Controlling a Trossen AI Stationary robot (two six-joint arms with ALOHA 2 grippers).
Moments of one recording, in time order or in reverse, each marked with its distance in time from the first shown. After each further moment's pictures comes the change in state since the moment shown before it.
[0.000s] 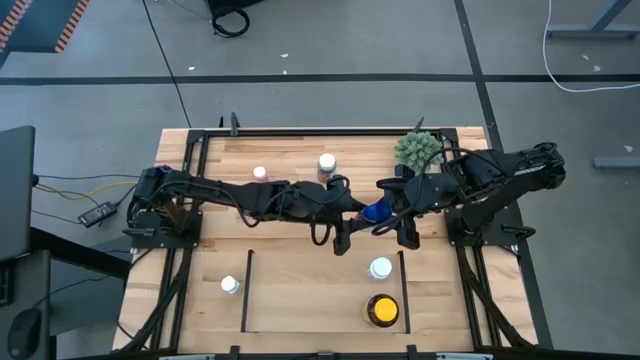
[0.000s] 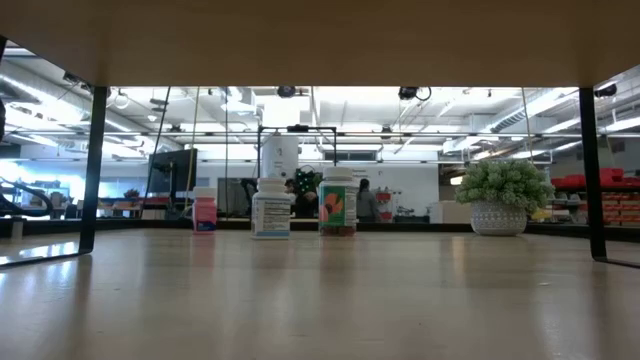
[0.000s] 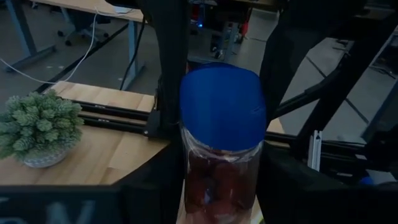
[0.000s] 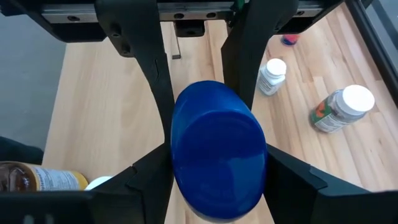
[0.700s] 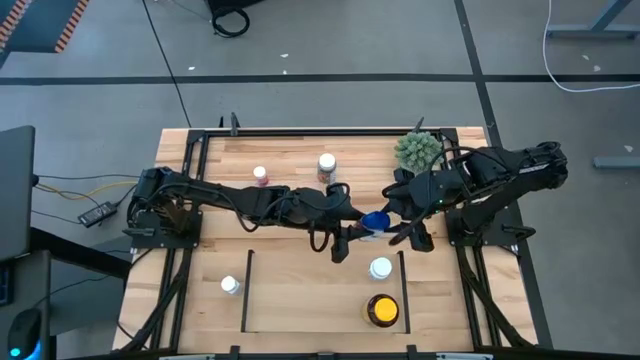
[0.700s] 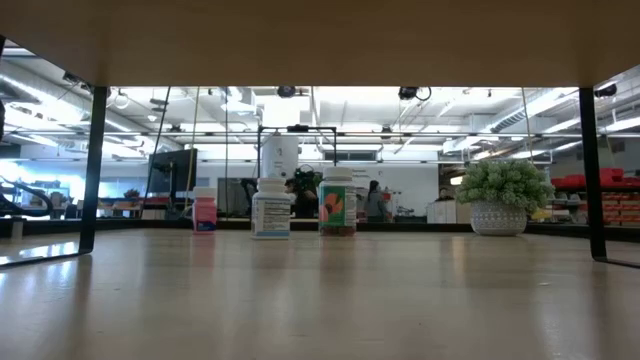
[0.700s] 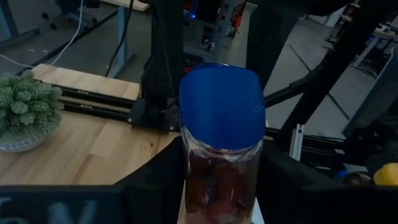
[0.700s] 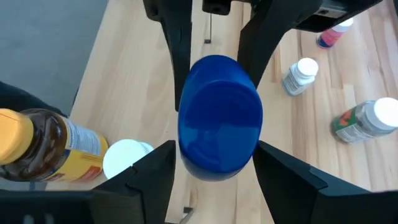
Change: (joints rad) left arm -0.024 -0.002 0.000 -0.022 0.007 -0.058; right arm 0.001 -0.017 0.004 -0.035 -0.146 -0.140
